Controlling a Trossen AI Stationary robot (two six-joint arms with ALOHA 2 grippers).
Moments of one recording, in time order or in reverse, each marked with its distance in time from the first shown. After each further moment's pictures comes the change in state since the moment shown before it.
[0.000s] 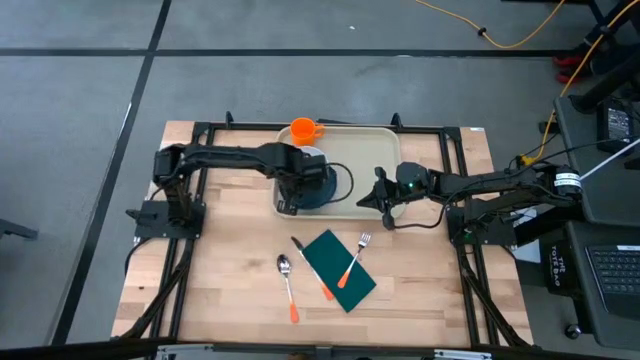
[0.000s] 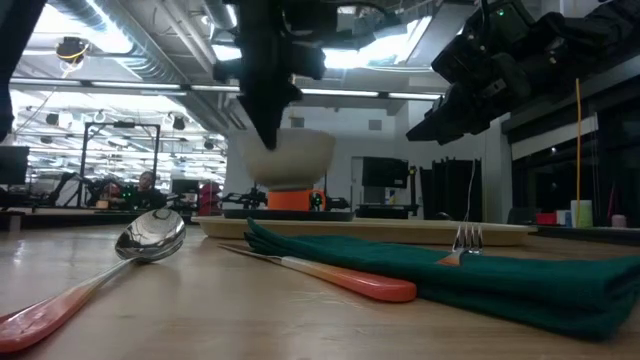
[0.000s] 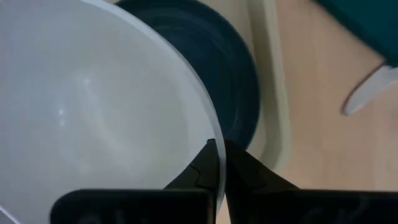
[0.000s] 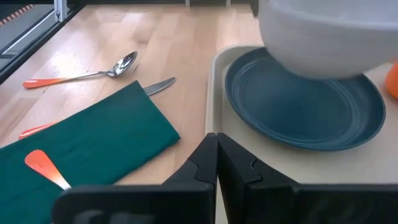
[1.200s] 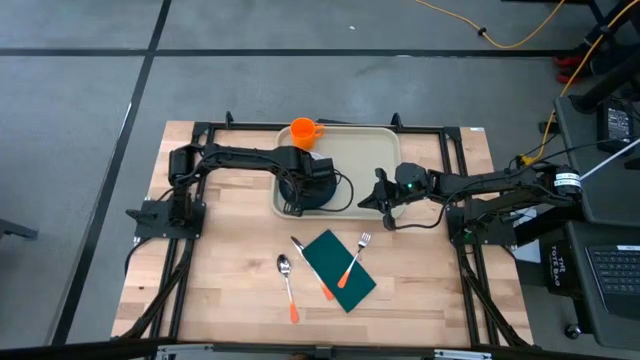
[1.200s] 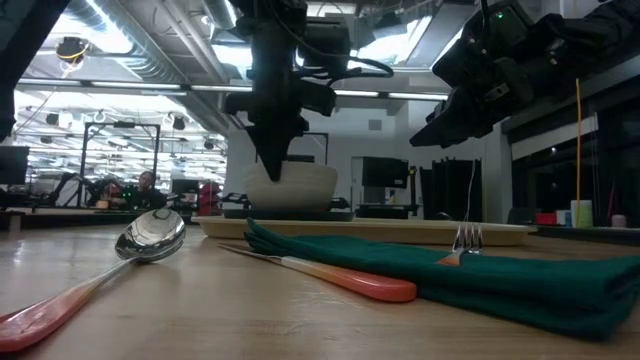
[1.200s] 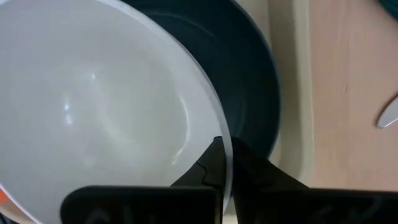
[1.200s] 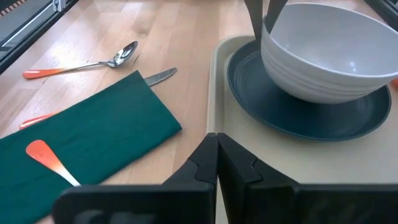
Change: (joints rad) left arm 0.030 0.108 0.000 0.040 0.031 -0.010; right arm 0.000 0.000 0.000 -0.034 0.001 -0.007
